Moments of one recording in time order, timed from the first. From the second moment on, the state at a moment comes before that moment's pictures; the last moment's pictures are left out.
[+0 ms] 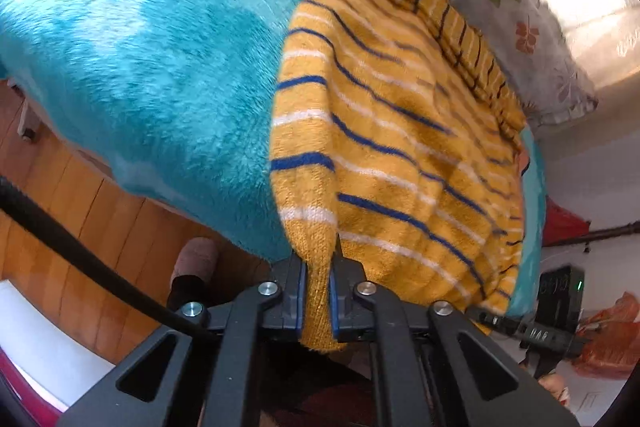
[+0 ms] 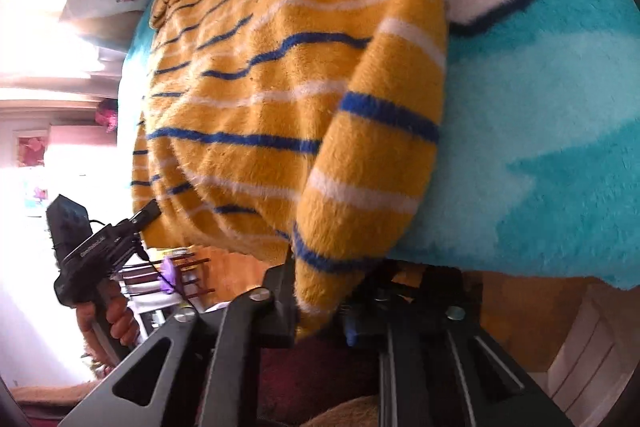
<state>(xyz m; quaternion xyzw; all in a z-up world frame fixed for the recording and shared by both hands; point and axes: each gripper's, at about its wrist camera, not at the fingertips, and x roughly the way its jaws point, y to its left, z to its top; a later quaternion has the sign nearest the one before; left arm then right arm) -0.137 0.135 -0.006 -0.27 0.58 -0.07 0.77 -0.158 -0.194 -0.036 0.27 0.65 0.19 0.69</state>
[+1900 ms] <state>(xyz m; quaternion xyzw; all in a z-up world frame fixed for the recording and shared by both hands) 0.247 0.079 0.018 -0.23 0.54 -0.10 0.80 0.177 -0.303 0.016 0.42 0.47 0.07 0.77</state>
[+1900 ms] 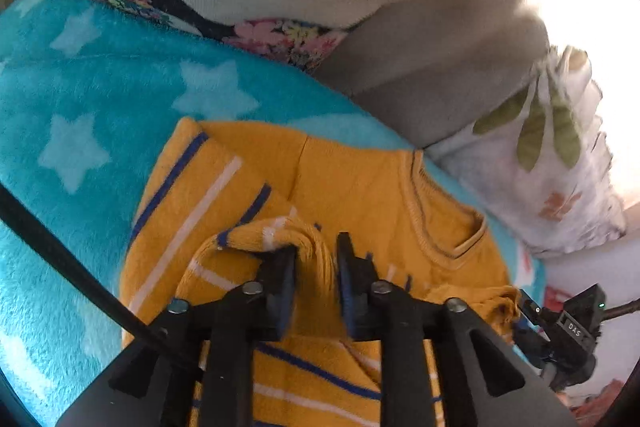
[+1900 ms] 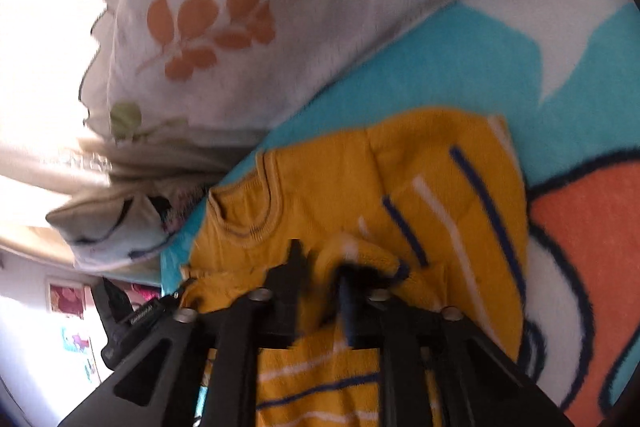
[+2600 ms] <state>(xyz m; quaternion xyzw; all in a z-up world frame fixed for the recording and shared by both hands) 0.211 0.061 0.056 -0.11 0.49 -0.13 0.85 0.161 -0.268 0.073 0.28 0.46 0.10 0.84</state>
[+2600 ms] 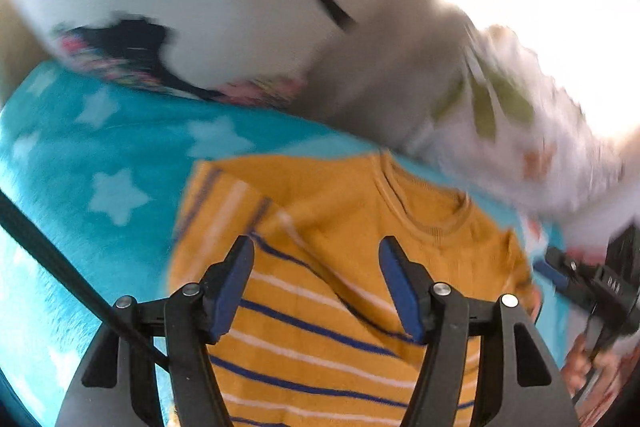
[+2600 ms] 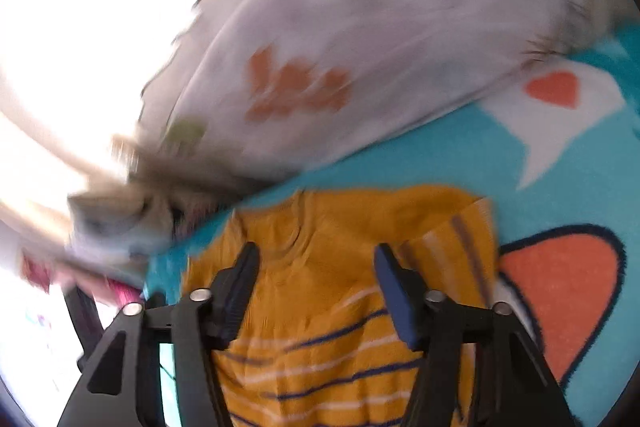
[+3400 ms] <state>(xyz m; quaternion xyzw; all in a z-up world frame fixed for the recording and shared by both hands) 0.219 0.165 0.044 -0.18 0.52 -0.06 0.83 0.131 -0.339 0.059 0.29 0.47 -0.03 0.83</state>
